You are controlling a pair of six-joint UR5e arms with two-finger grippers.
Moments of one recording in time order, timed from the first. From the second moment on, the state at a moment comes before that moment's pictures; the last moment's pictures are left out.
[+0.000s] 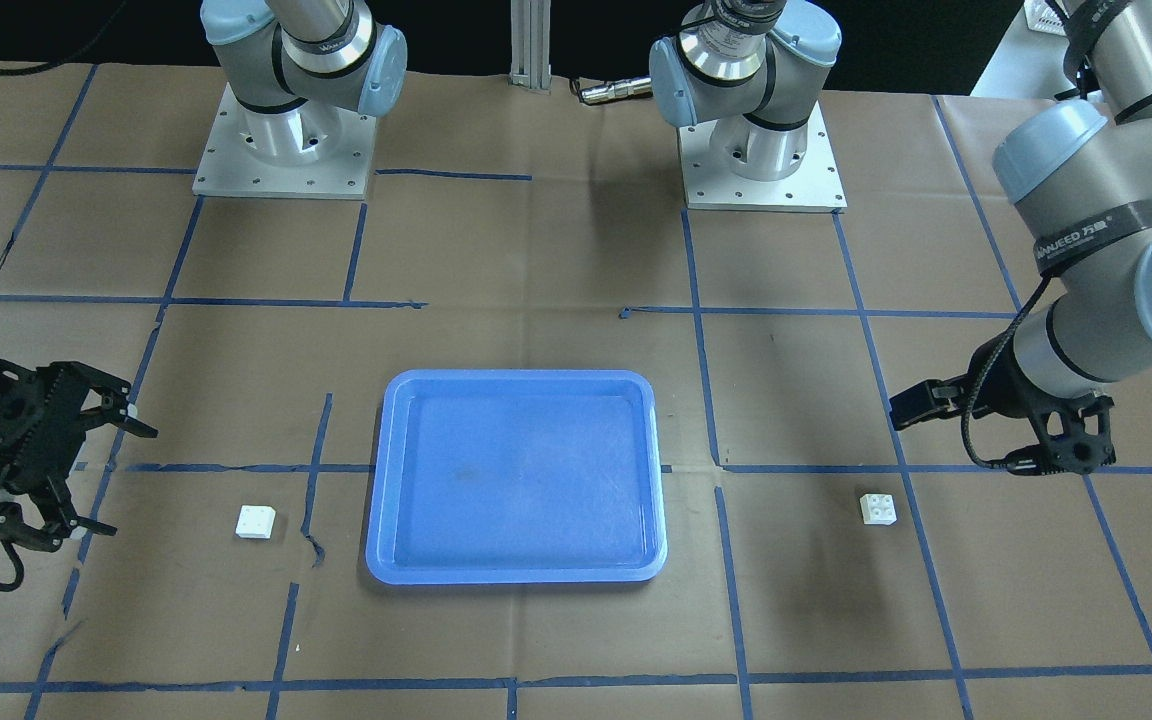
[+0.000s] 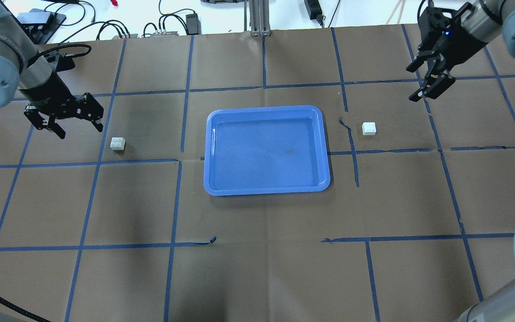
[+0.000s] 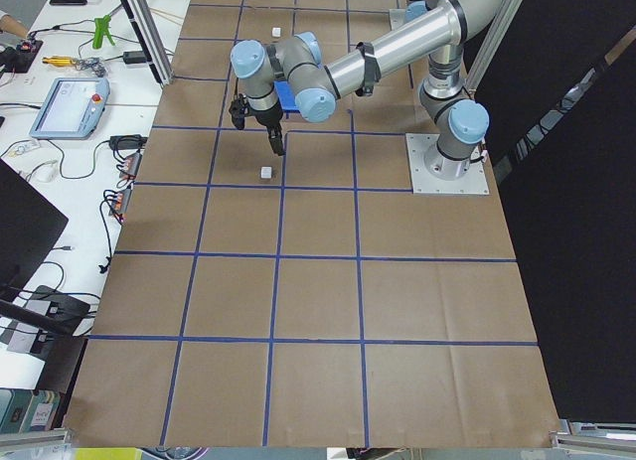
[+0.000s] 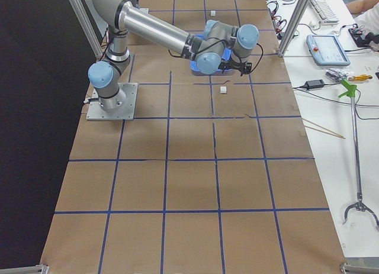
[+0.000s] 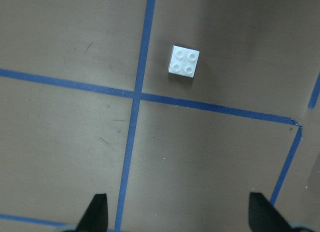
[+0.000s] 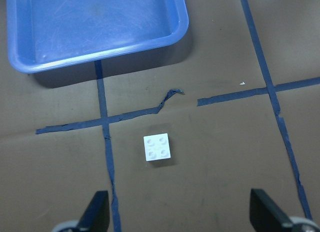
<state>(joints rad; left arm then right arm) -1.25 -1.90 -1.63 -1.31 1.59 0.18 1.25 -1.17 1.54 -1.84 -1.19 -1.74</state>
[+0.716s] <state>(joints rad) -1.26 -2.03 -1.67 -1.08 1.59 0.32 1.25 -1.08 1.72 -2.01 -1.07 -2.01</state>
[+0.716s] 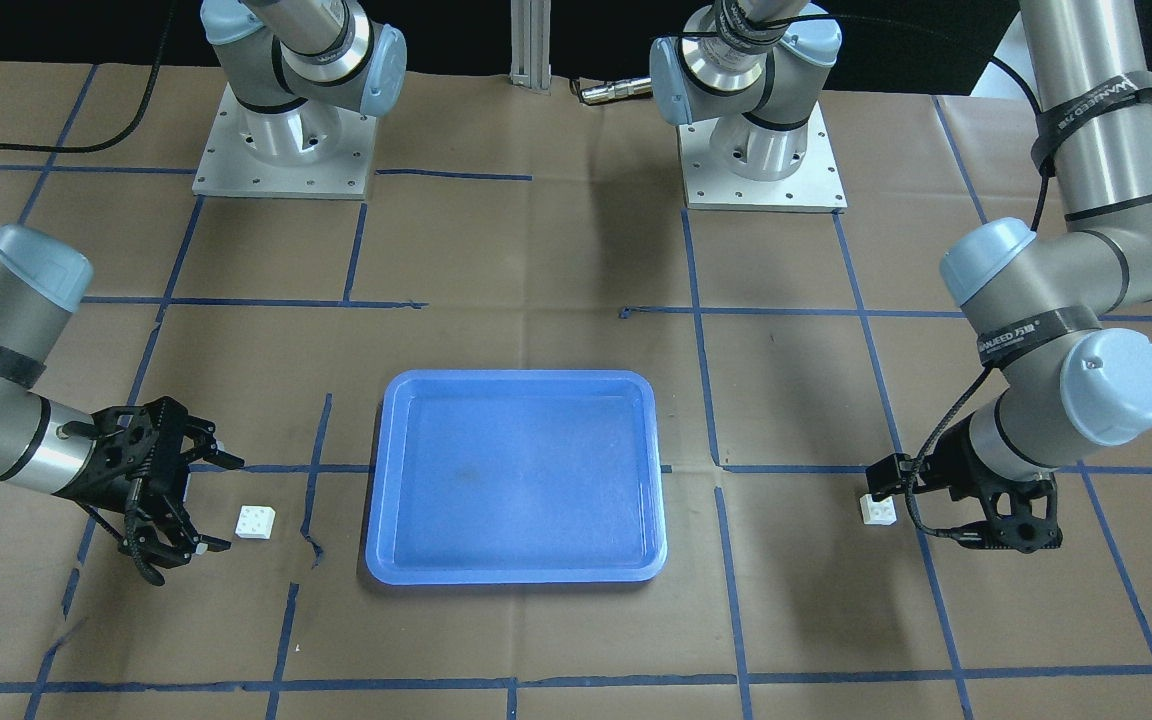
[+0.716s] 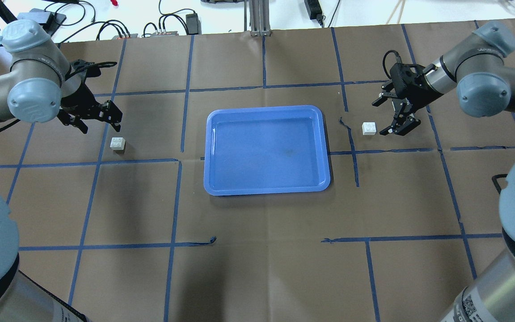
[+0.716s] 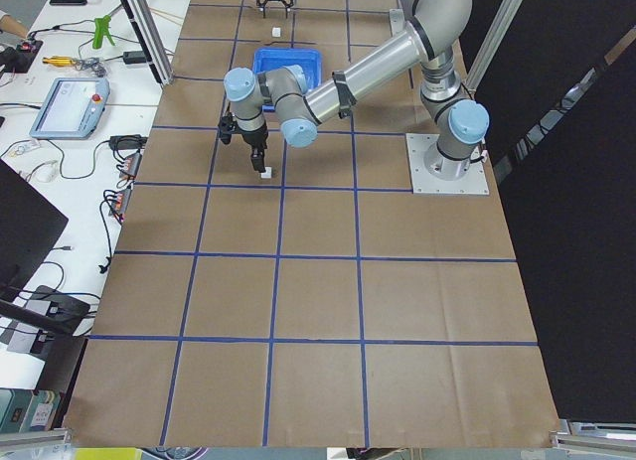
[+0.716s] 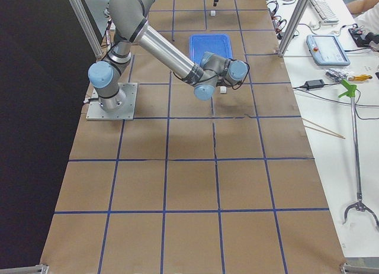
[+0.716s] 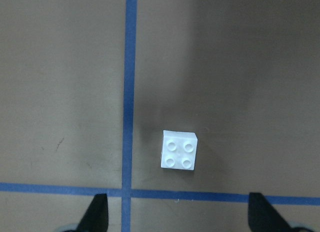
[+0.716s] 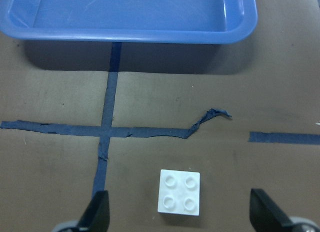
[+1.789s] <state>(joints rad) -1.27 -2.09 -1.72 -0.97 1.59 0.34 1.24 -1.02 1.72 -2.07 -1.02 -2.01</state>
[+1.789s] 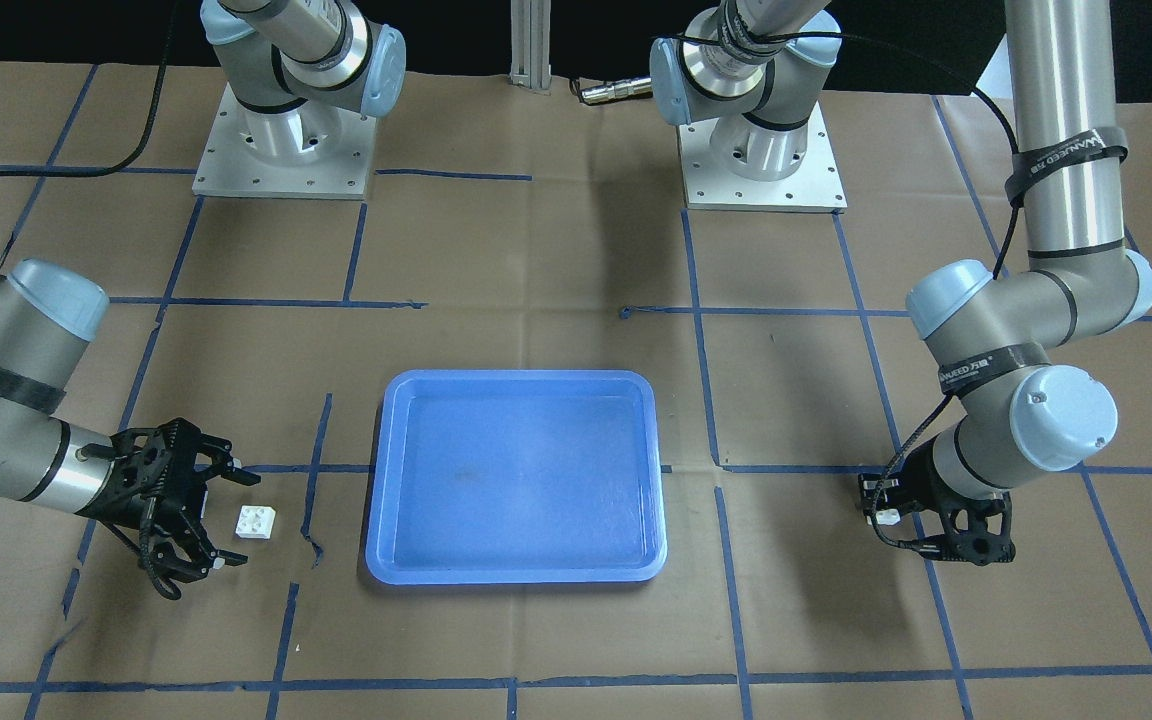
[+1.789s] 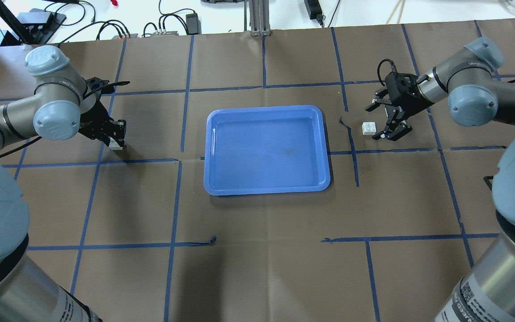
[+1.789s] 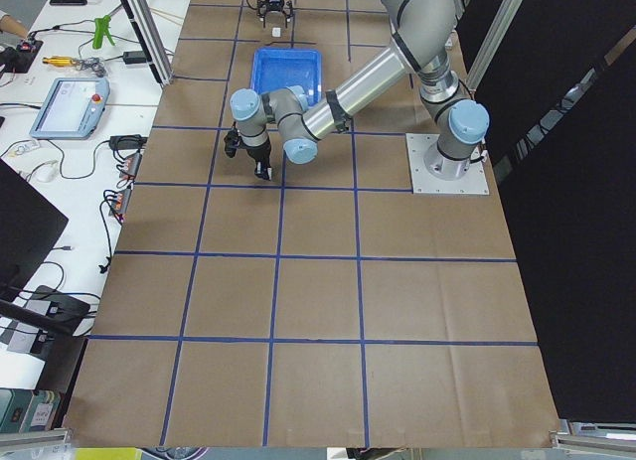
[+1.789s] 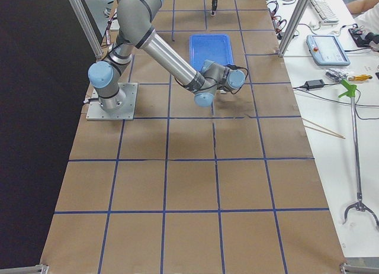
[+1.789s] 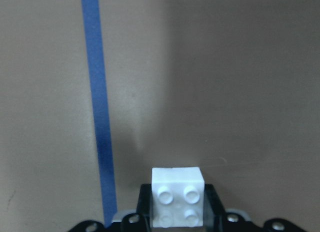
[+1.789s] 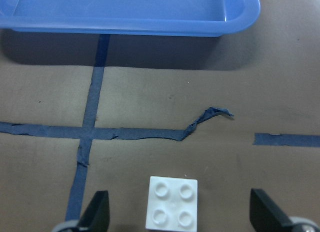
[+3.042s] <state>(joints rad) -1.80 -2.02 -1.70 -0.97 1.60 0.44 1.23 -1.01 1.73 -2.07 -1.03 -2.02</state>
